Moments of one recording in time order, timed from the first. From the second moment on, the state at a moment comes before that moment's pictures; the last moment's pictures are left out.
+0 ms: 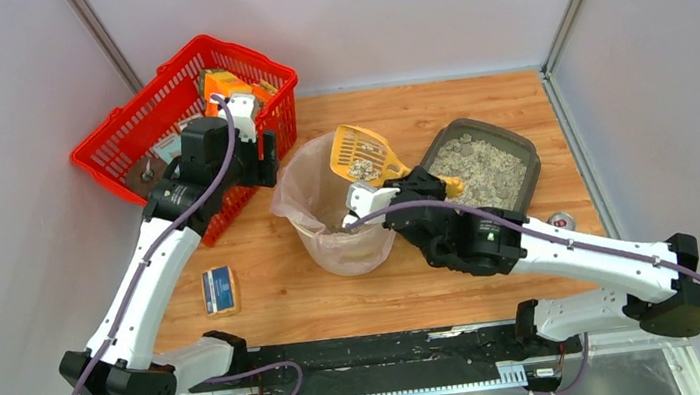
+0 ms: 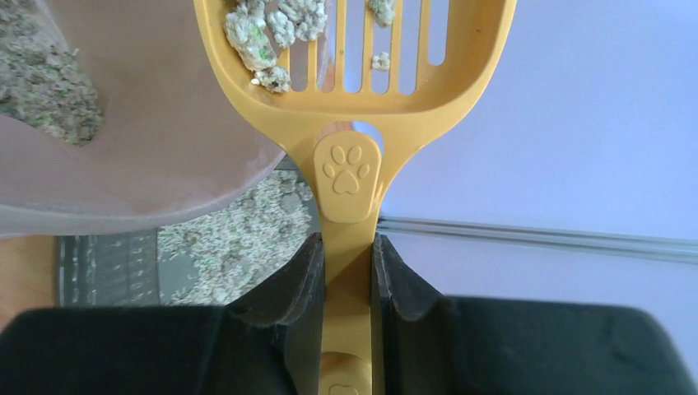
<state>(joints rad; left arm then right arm) -0.37 1.17 1.33 -0.69 -0.05 -0.04 1.21 1.17 1.21 -0.63 0.88 -0.66</state>
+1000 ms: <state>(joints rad) -0.37 1.22 1.33 -0.70 -0.02 -0.05 1.34 1.03 0.68 0.18 1.15 -1.63</state>
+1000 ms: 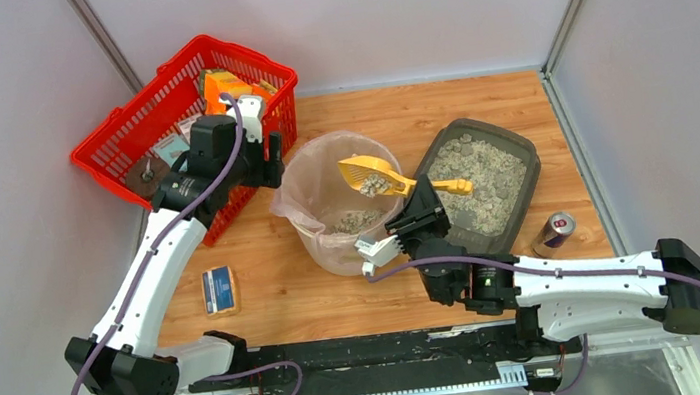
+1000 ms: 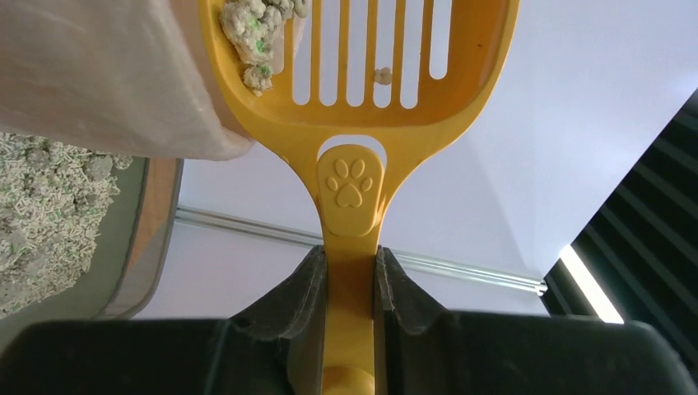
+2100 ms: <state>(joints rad) -0.37 1.23 1.33 -0.71 0.01 -0.05 1.37 0.96 0.70 0.20 1.11 -1.70</state>
